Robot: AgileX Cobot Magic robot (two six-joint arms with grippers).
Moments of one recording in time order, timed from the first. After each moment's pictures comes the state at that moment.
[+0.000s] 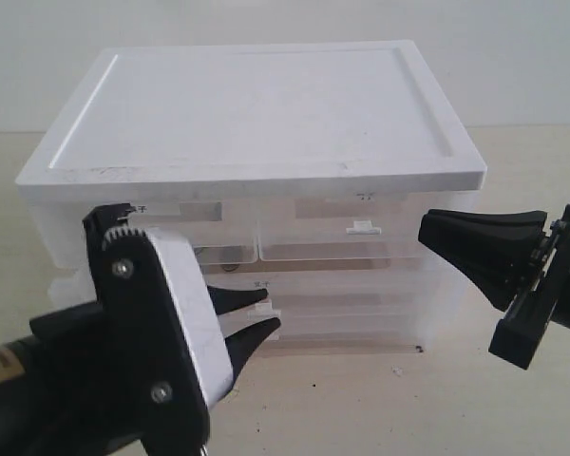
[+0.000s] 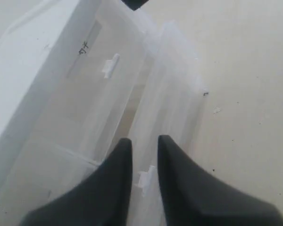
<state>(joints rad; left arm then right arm) -1.25 1.23 -0.48 -1.18 -0.48 1.59 0.06 1.25 -0.21 -0.99 -1.15 0.66</state>
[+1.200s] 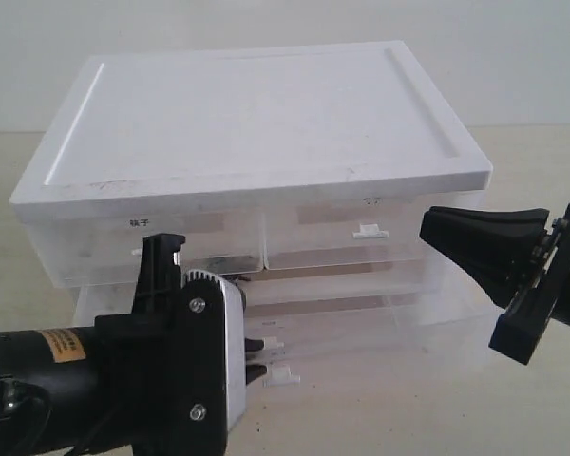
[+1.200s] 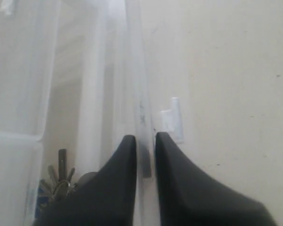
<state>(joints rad) -1.02 1.34 -0.50 -0.90 -0.15 1.62 0.06 1.25 -0.21 -0.98 -1.15 0.67</state>
